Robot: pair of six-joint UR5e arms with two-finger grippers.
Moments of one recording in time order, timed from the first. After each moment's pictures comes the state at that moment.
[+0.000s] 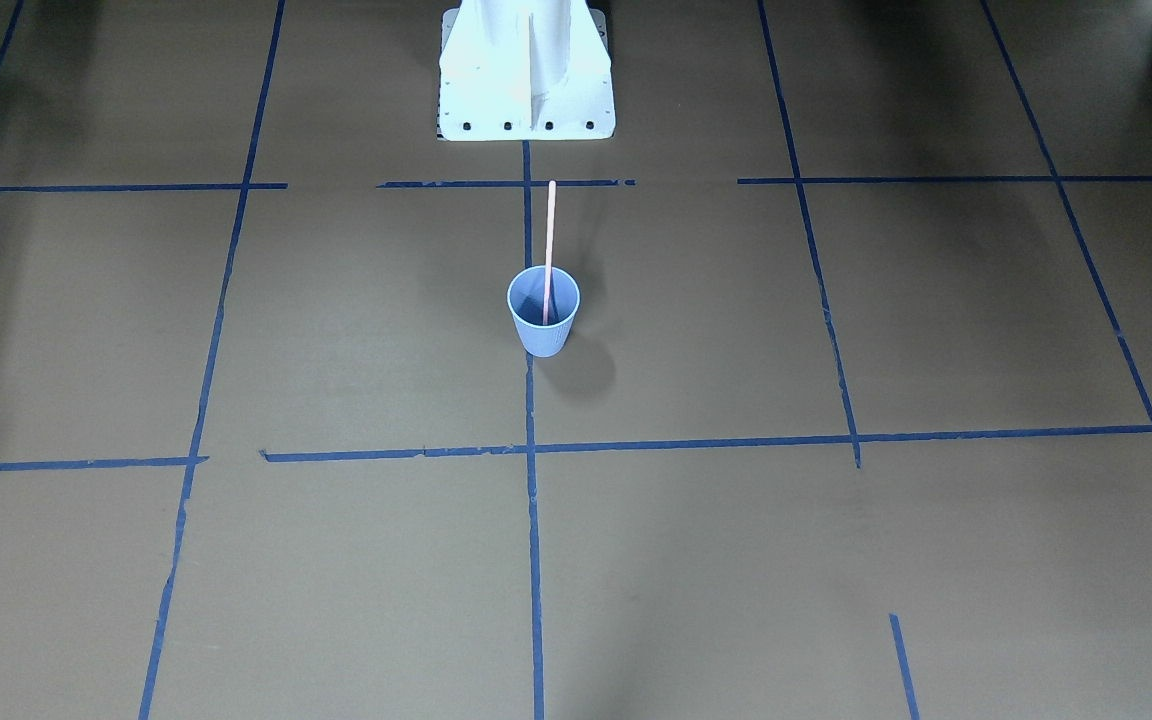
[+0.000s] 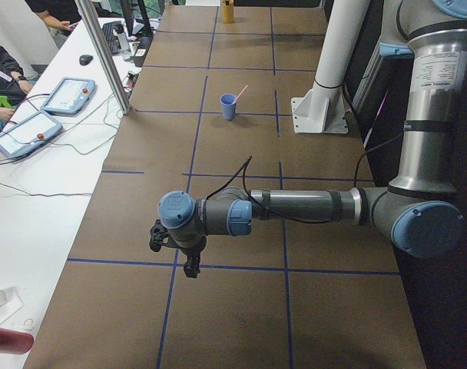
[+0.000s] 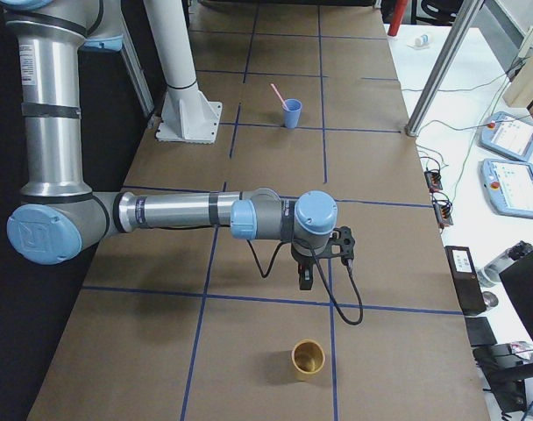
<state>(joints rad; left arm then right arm) -1.55 -1.59 -1.53 -1.57 -2.40 0.07 1.58 -1.59 1.66 -1.62 2.44 -0.02</state>
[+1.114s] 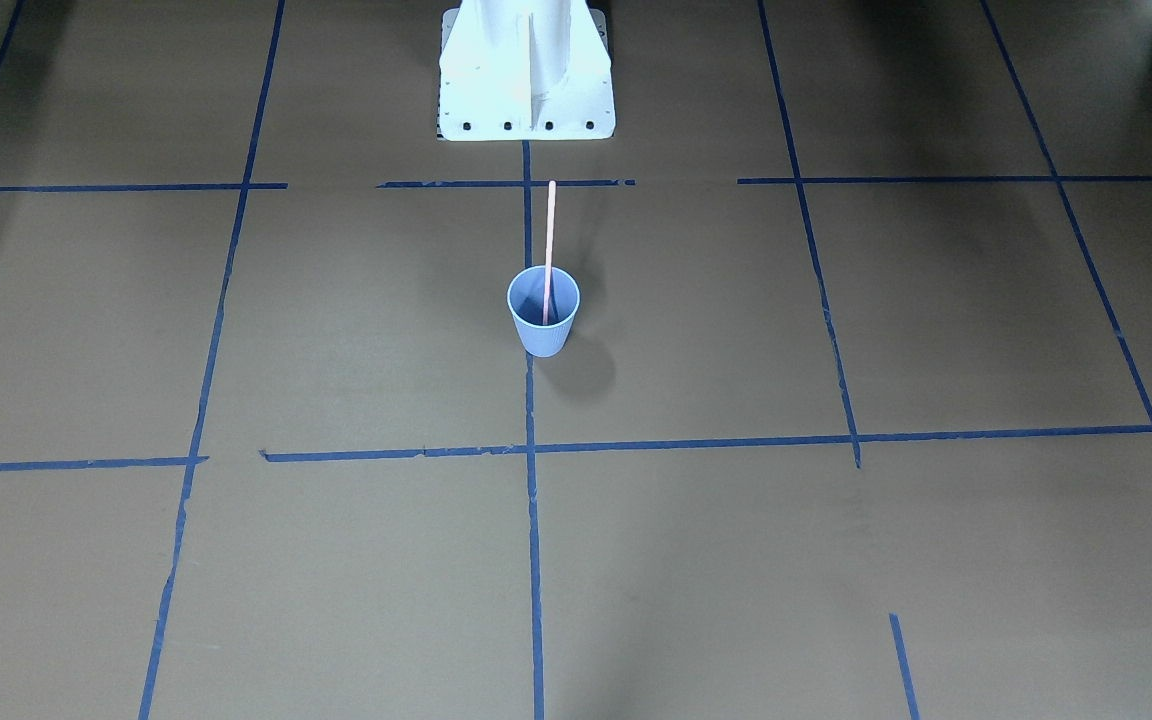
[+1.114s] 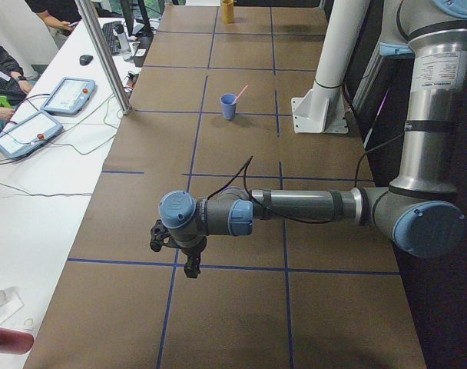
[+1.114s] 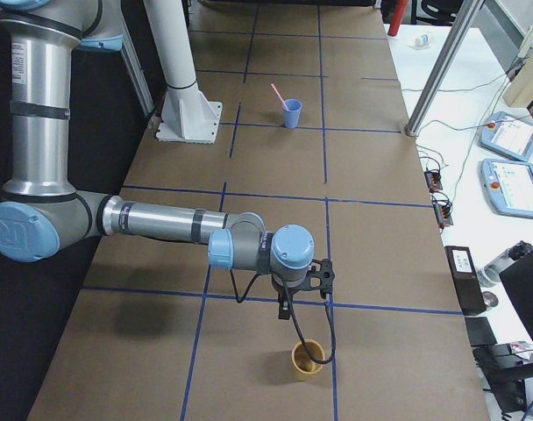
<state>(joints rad) -1.55 -1.59 -1.53 -1.57 -2.40 0.08 1.59 -1.68 1.61 -1.51 2.40 0.03</state>
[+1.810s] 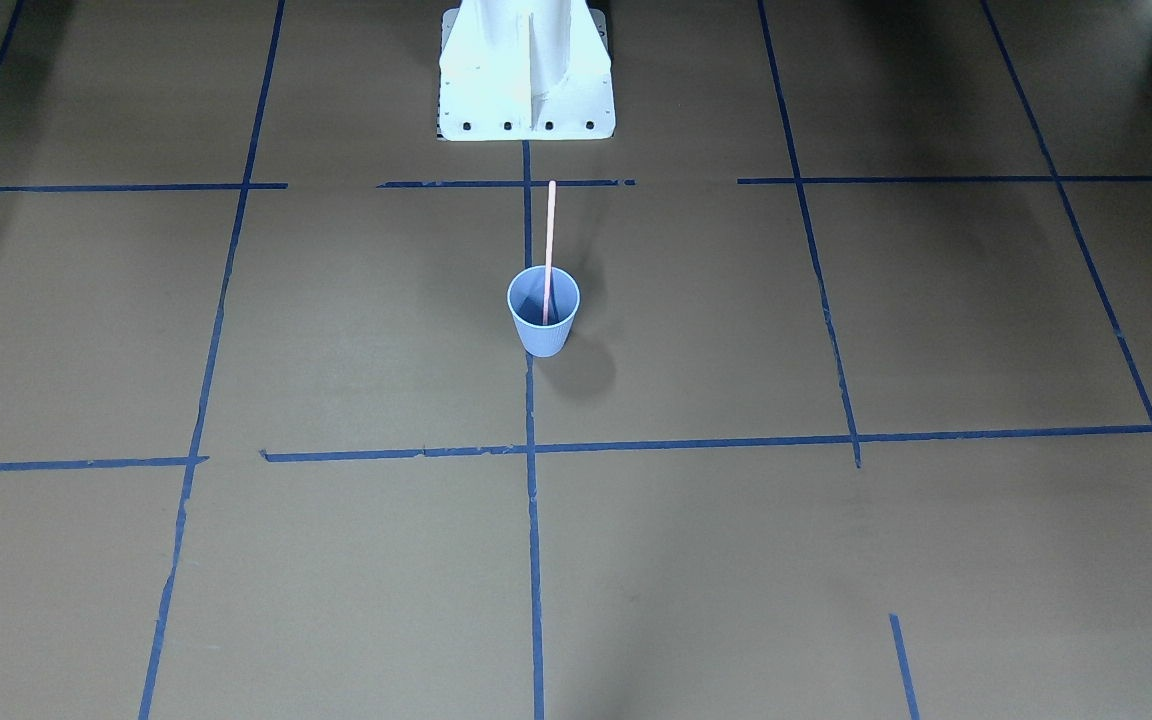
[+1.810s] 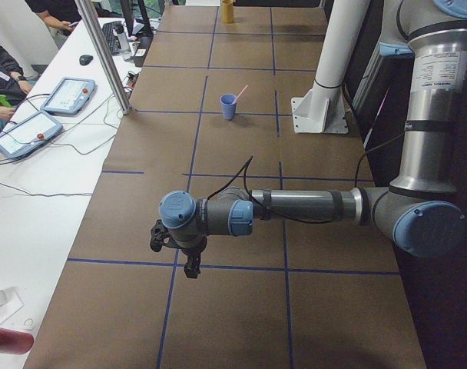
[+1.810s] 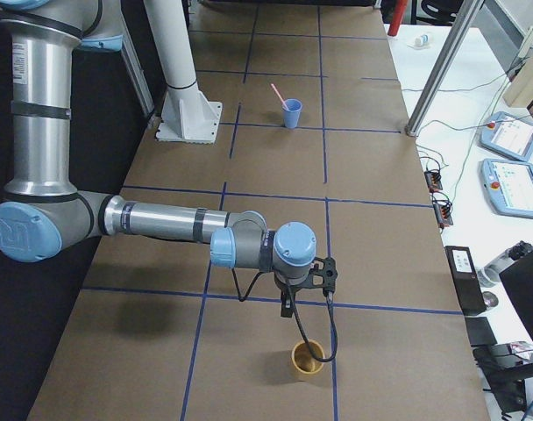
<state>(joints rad) -1.55 -1.59 -1.53 -1.57 -2.40 0.08 1.59 -1.67 1.61 -1.51 2.40 0.05</state>
